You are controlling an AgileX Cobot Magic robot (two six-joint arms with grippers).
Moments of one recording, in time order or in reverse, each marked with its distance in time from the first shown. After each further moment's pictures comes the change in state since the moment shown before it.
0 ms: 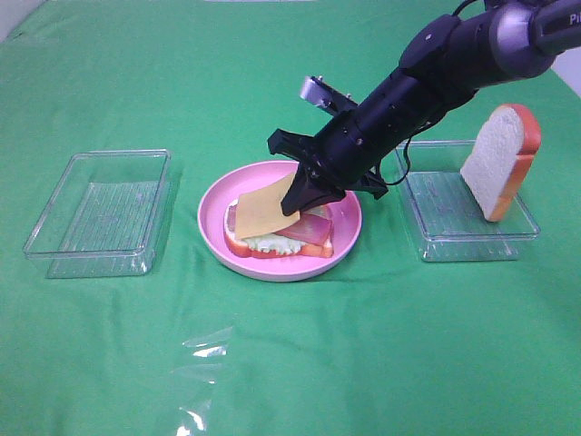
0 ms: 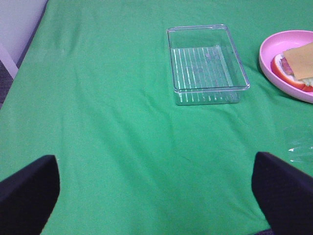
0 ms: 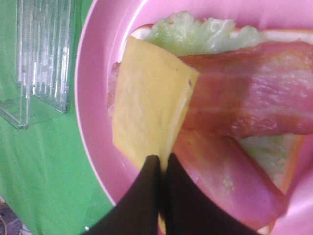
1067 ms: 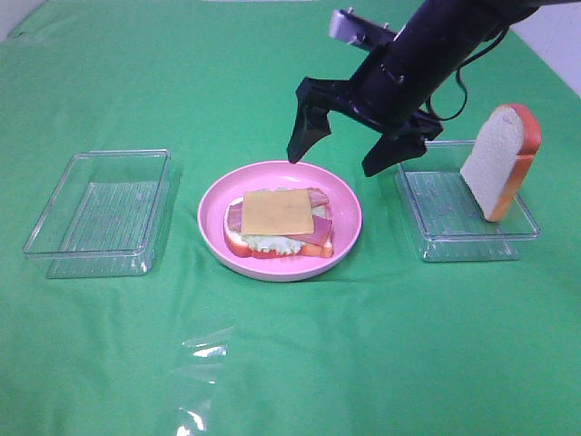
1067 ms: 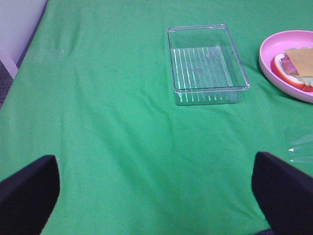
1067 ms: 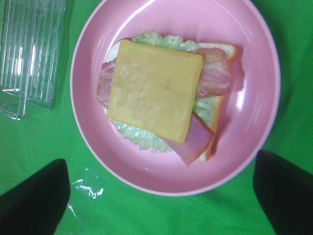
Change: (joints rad) left arm 0.000 0.000 0.000 0.000 0.000 0.000; right arm 0.000 -0.232 0.000 -0.341 0.063 0.279
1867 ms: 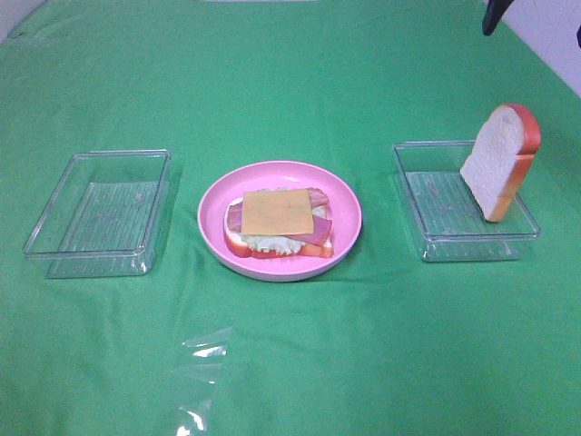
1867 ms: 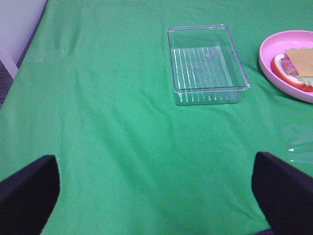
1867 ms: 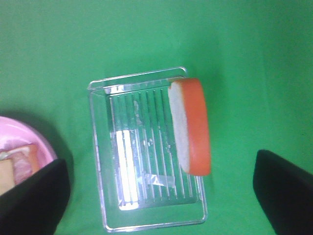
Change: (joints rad) left arm 0.000 0.000 0.000 0.000 0.000 0.000; right arm -0.330 -0.012 -0.441 -0.443 0.365 0.265
